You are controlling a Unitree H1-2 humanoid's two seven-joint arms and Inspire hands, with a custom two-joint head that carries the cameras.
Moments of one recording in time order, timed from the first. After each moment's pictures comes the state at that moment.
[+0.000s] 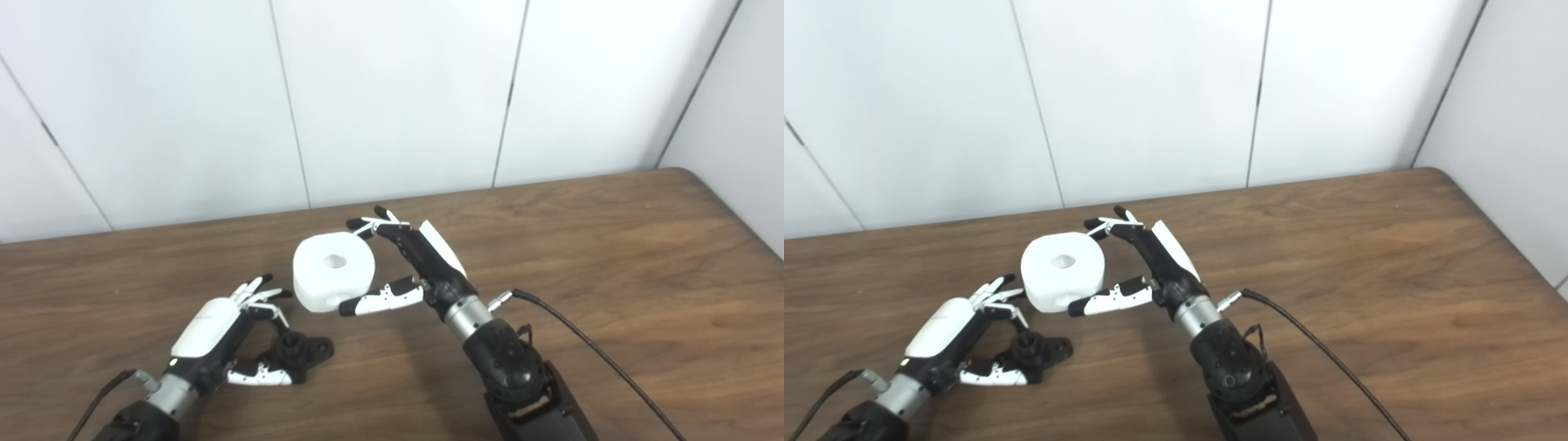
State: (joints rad) left arm -0.29 0.41 -0.29 0.22 0.59 -0.33 -0.07; right arm -0.28 -0.02 0.23 -0.18 -0.29 0.20 0.10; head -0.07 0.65
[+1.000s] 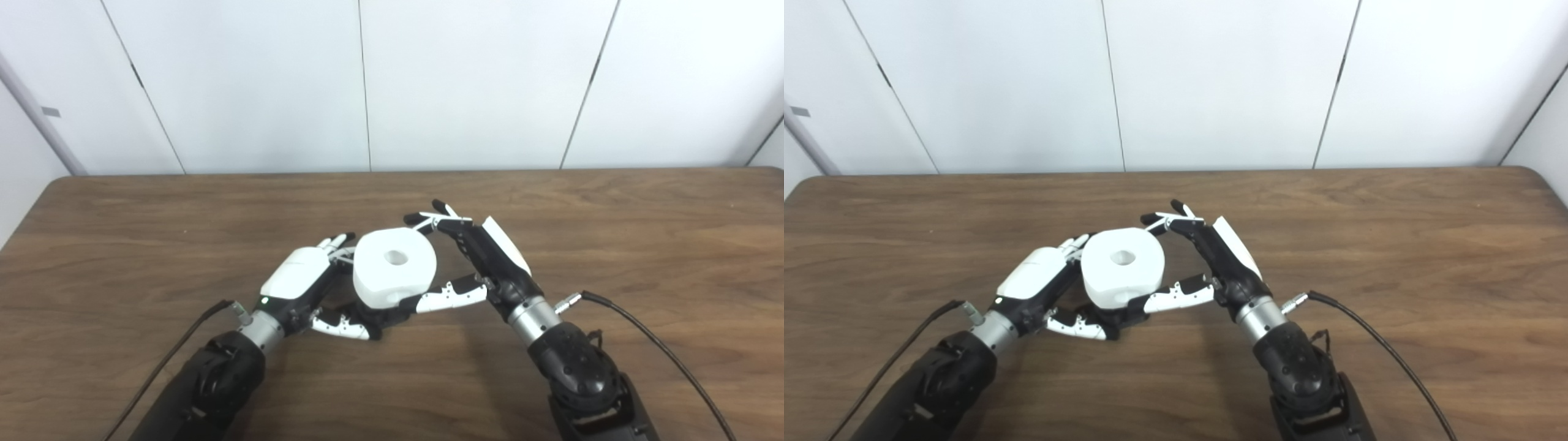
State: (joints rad) left arm -0.28 0.36 -0.36 0.09 0.66 -0.17 -0.12; right arm -0.22 -0.08 0.24 -0.22 -0.27 0.23 0.18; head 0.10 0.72
